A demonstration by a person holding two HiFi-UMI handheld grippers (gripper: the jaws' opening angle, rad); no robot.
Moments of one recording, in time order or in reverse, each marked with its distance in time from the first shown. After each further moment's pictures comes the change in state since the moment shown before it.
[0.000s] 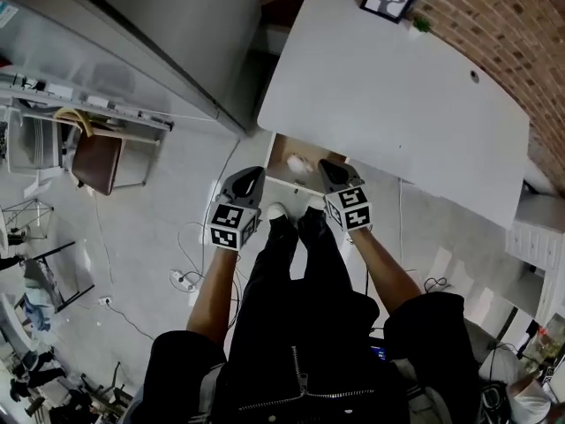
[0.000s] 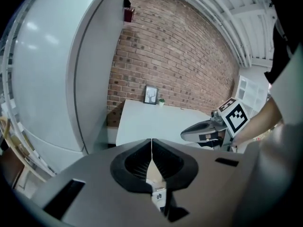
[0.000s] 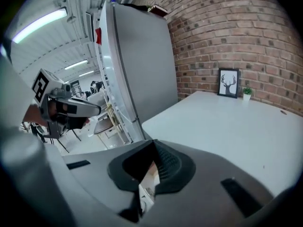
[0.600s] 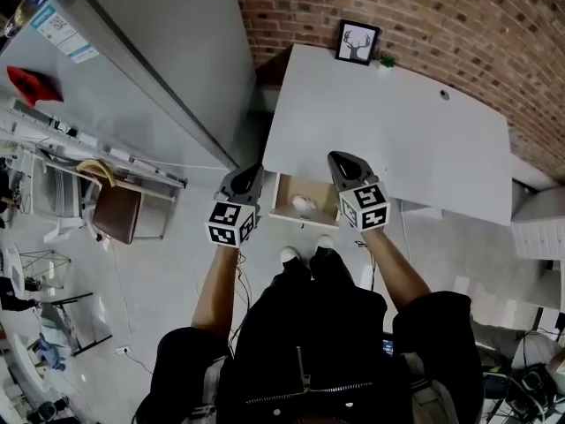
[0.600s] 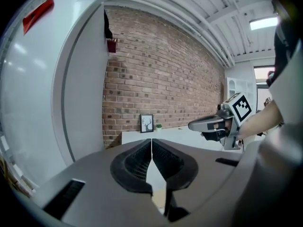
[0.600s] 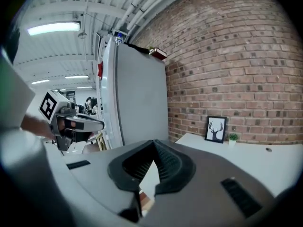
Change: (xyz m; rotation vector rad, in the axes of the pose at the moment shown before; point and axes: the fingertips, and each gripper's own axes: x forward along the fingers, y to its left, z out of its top) left arm -0.026 -0.001 0.150 0.184 -0.226 -0.035; right arm -0.090 -0.026 0.165 -0.053 -0.340 -0.121
